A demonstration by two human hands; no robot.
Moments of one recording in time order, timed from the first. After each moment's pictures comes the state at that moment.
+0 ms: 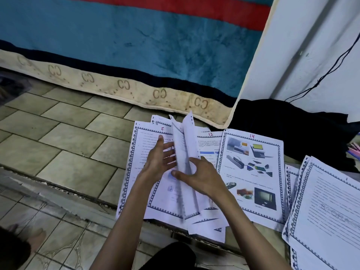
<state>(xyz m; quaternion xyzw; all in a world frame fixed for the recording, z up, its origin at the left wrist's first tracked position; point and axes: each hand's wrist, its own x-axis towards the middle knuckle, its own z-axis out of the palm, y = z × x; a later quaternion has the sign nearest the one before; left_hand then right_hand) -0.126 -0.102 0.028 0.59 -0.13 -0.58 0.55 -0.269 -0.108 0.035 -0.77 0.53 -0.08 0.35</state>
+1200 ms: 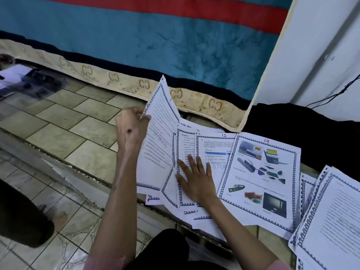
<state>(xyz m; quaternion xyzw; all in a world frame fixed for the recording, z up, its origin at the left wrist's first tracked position) -0.085 -0.068 0.116 0.85 -0.26 -0.10 0.46 -0.252 -0.112 -0.057 -0.90 0.41 -0.01 0.14</state>
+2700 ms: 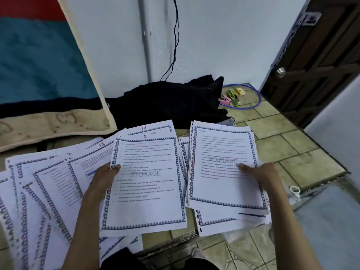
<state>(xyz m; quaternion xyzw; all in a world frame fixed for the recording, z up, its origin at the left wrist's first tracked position) -0.249 -0.170 -0.006 0.70 -0.40 -0.51 0.30 -0.636 -0.095 0.015 -0.26 0.90 -0.20 0.30</state>
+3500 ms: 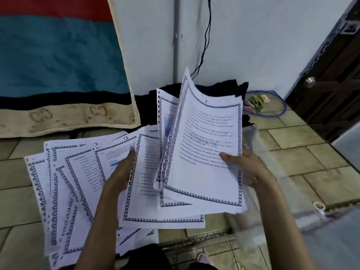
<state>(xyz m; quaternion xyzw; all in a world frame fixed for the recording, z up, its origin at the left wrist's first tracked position) -0.252 -0.165 0.010 0.64 -0.34 -0.60 0.34 -0.547 -0.127 0.040 -0.35 0.58 -0.46 0.57</state>
